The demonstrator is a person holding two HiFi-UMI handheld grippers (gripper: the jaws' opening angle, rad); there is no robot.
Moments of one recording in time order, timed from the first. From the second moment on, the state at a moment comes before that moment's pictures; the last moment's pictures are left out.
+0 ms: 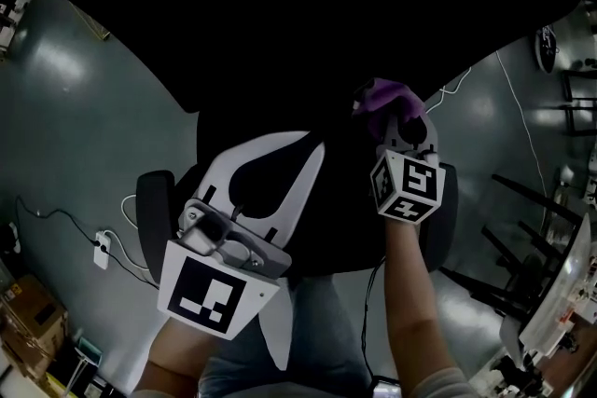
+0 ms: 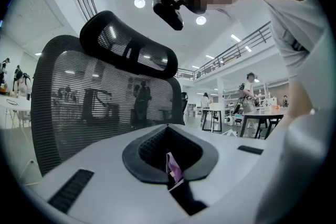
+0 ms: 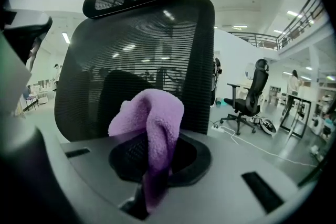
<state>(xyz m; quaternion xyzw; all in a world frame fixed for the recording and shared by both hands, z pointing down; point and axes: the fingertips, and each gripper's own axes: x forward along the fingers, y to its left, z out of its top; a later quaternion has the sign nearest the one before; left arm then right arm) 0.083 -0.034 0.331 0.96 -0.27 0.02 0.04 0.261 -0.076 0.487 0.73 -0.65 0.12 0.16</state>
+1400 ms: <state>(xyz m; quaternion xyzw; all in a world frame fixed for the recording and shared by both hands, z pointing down) -0.010 -0.048 0.328 0.96 -0.28 0.03 0.02 0.100 -0.112 0.491 0.68 -0.71 0.14 0.14</state>
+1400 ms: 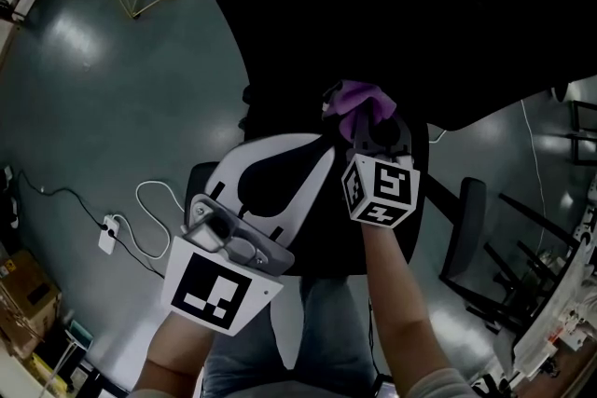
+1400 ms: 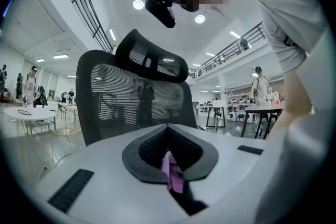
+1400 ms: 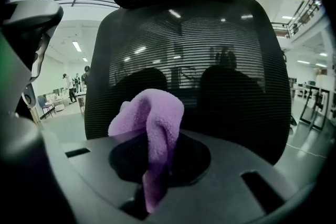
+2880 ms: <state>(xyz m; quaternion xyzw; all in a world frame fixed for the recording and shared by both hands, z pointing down) -0.065 -0.048 0.344 0.95 -0.31 0.03 0.03 -0.041 -0.116 0.530 0.58 -0.78 0.14 0.16</state>
